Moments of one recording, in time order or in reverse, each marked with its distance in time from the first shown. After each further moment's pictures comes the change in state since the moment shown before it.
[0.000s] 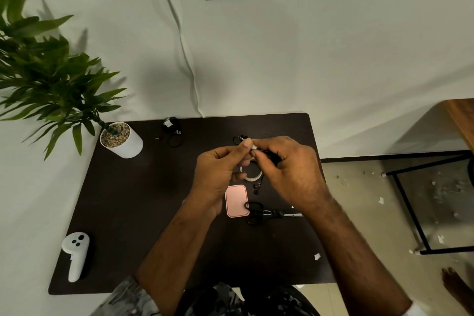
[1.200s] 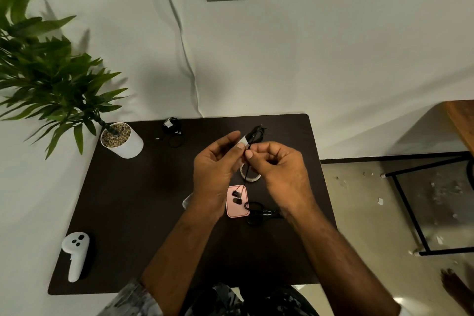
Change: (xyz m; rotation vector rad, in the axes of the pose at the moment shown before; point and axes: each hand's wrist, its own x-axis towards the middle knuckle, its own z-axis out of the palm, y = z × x) left_hand 0.000 -0.010 -0.002 -0.202 0.035 0.113; right_hand -0.008 -0.016 0.022 0.668 -0.015 0.578
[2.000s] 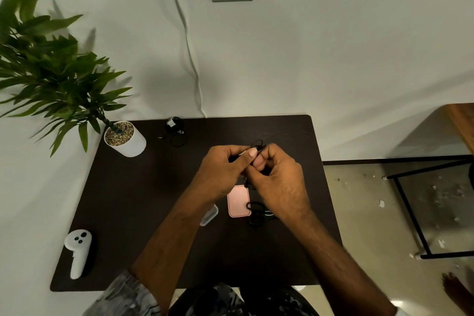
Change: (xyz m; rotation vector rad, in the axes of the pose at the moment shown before) left_hand 0.007 0.016 -0.010 0.676 -0.260 0.035; right_hand -0.006 0.013 0.008 -0.358 0.066 -0.147
